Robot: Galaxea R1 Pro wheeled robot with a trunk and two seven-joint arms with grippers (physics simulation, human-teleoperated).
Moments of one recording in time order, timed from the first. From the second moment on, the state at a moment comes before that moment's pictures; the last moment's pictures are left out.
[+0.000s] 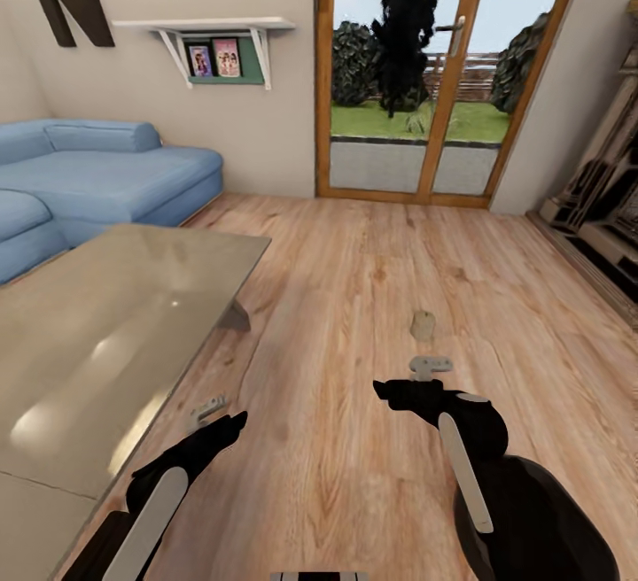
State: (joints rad) left arm -0.25 0.10 -0.22 -1.46 0.82 0.47 0.48; right arm -0.39 0.05 0.09 -1.62 -0.15 0.95 -0.04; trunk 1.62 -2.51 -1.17
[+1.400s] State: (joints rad) left arm -0.66 -0.07 -0.39 -1.25 0.82 0.74 0.56; right arm -0.39 0.05 0.10 -1.62 -0.15 0.95 -0.03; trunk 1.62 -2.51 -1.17
